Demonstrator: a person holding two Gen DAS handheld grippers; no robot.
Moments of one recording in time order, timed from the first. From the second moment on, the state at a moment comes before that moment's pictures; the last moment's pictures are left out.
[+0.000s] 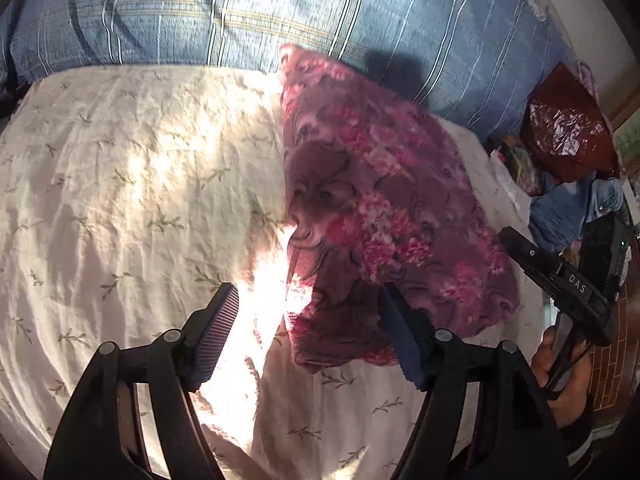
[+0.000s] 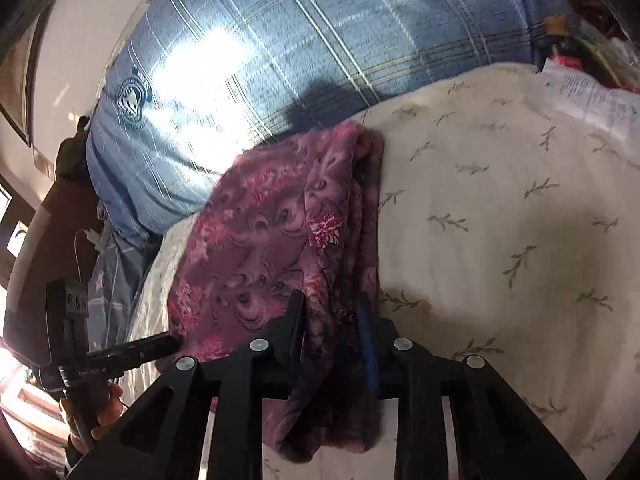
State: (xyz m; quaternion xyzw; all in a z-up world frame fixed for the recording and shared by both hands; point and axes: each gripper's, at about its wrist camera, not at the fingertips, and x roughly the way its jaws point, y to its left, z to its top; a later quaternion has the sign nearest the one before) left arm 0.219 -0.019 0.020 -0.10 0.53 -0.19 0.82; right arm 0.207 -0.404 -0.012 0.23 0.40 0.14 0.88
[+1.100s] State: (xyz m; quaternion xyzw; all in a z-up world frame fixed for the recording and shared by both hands) left arm 0.362 -0.089 -0.036 -0.09 0.53 -0.14 0.83; right arm 0.325 -0.389 -0.064 0.21 0.41 0.12 0.88
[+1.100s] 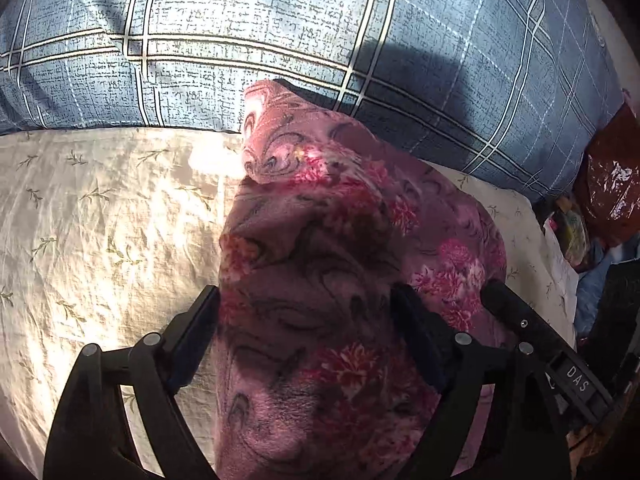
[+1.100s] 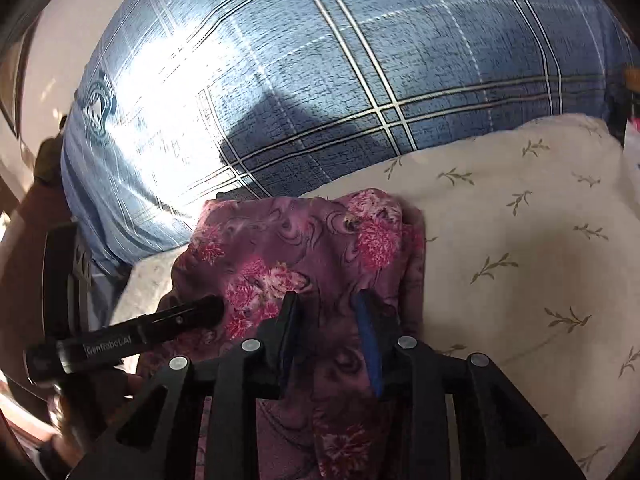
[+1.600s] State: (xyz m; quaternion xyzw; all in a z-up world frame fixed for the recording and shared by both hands) left arm 0.335 -0.083 -0.033 -0.09 0.53 -0.12 0.83; right arm 0.279 -0.371 -0.031 0.16 0.38 0.13 0.90
